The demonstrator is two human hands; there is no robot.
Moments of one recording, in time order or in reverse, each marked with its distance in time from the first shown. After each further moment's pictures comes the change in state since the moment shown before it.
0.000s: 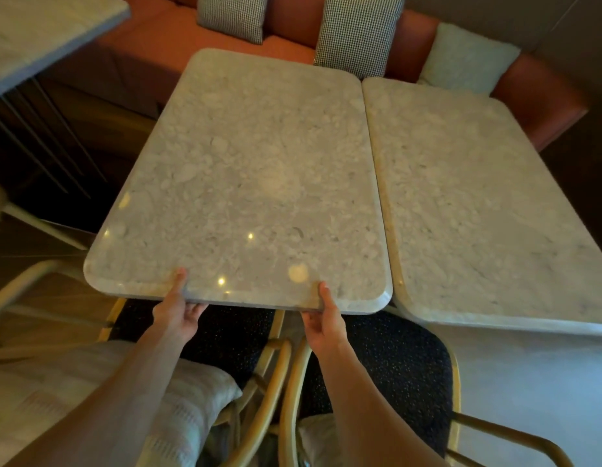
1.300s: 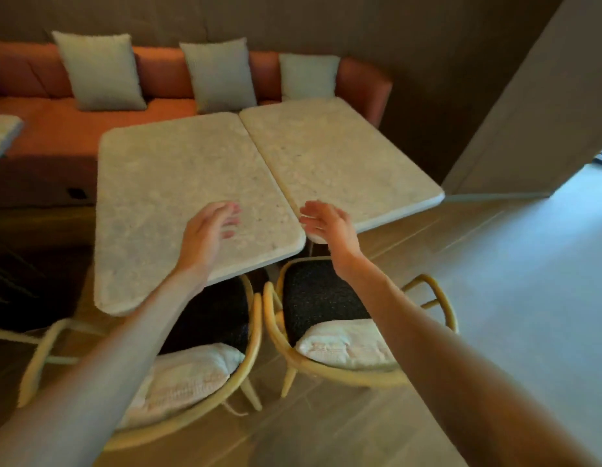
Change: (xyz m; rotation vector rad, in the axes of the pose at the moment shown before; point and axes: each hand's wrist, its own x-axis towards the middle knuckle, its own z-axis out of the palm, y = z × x) left_hand -0.343 0.059 0.016 0.821 -0.881 0.688; right_hand -0.332 -0.088 -0.041 -0.507 -0.162 -0.789
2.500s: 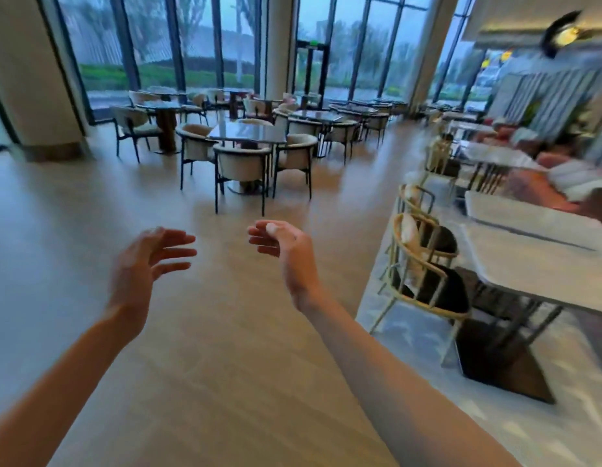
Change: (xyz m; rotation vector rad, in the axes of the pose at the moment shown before) left_hand -1.027 0.102 0.645 -0.381 -2.046 0.202; right_hand -1.070 -0.036 -0.615 -0.071 2.007 -0.471
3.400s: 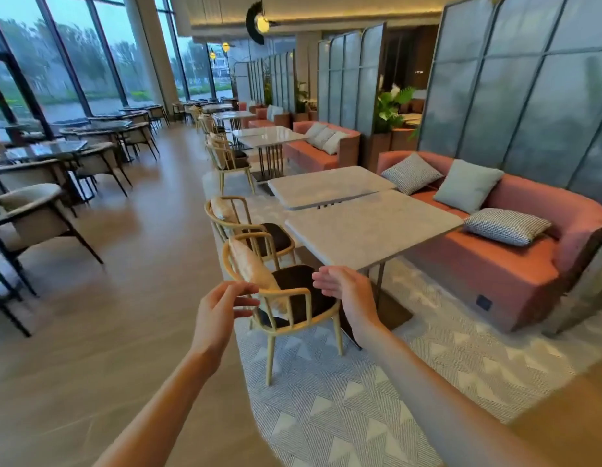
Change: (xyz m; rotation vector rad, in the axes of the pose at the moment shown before) left_hand 0.237 -0.198 0.536 -0.090 -0.926 -0.235; right_hand 0.201 0.069 -0.444 -0.083 0.982 0.046
